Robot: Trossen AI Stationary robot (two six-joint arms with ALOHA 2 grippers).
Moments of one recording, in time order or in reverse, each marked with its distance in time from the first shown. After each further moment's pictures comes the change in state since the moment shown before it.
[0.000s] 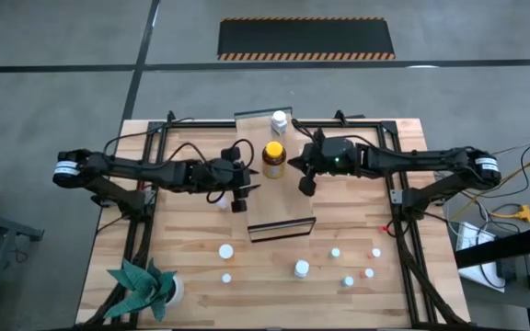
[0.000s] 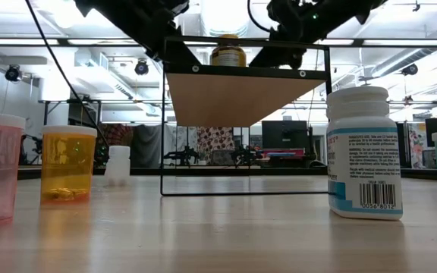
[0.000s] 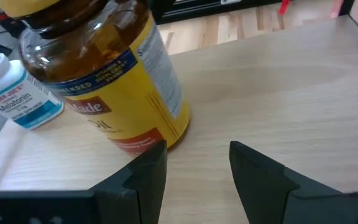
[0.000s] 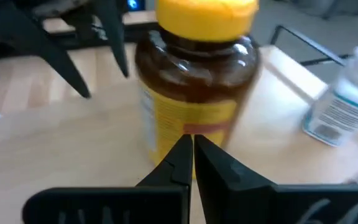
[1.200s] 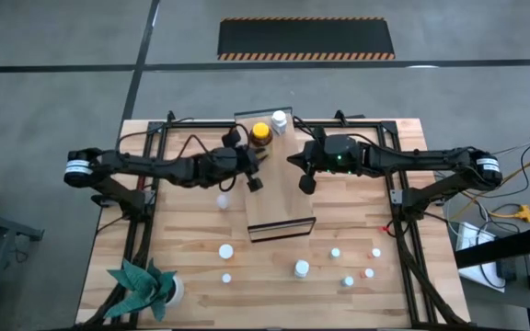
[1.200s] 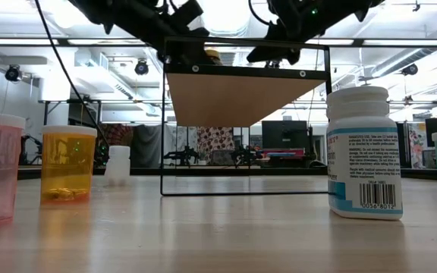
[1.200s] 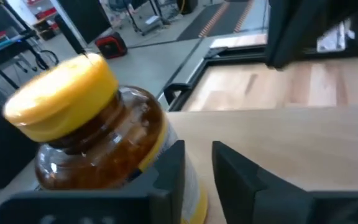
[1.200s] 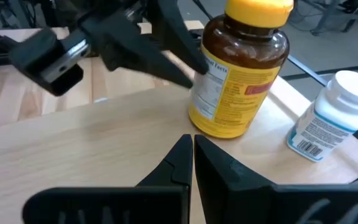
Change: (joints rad) left arm 0.097 0.101 -0.008 0.344 -0.201 0.035; right arm -0.006 -0.013 0.014 0.015 0.016 -0.040
